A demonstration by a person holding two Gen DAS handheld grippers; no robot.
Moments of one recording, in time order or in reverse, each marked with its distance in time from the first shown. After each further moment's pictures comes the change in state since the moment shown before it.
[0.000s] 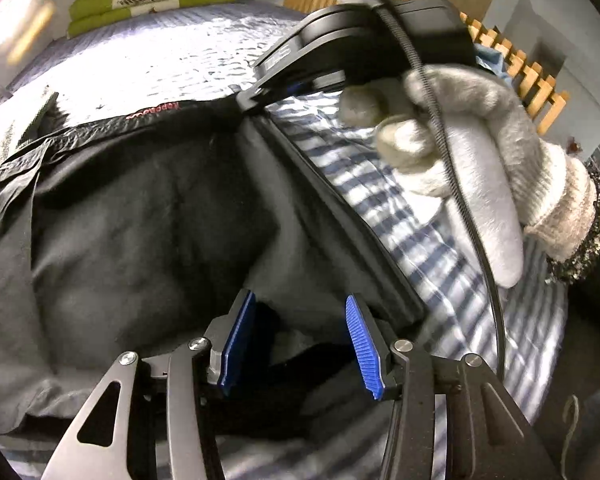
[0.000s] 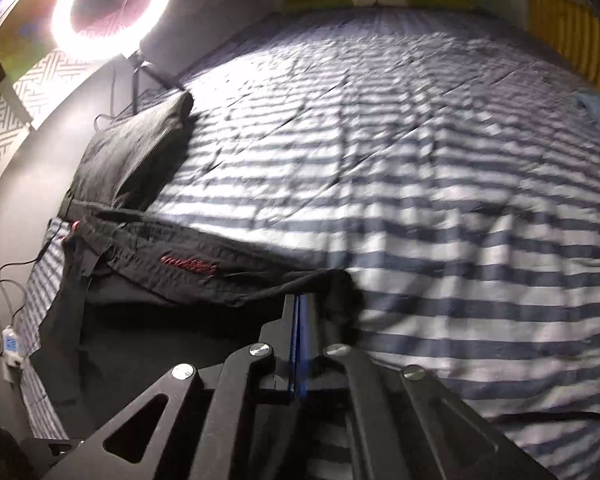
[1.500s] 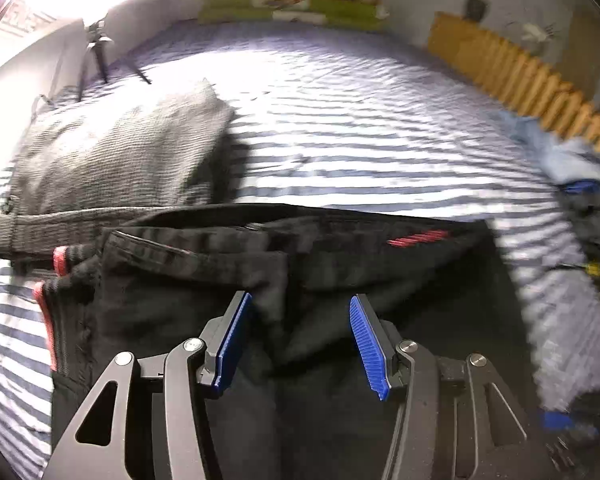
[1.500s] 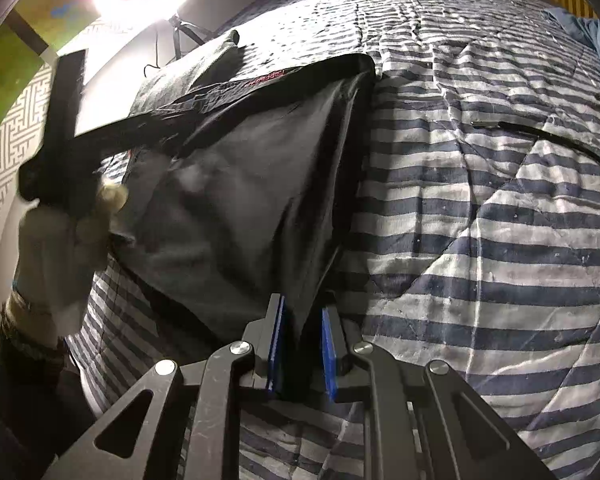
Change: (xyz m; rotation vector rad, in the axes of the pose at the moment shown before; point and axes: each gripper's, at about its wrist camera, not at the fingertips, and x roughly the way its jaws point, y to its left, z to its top) left arm 0.000 0.170 0.074 -0.299 -0.097 0.393; right arm -0.053 0.023 -0.132 0.040 0.134 0.144
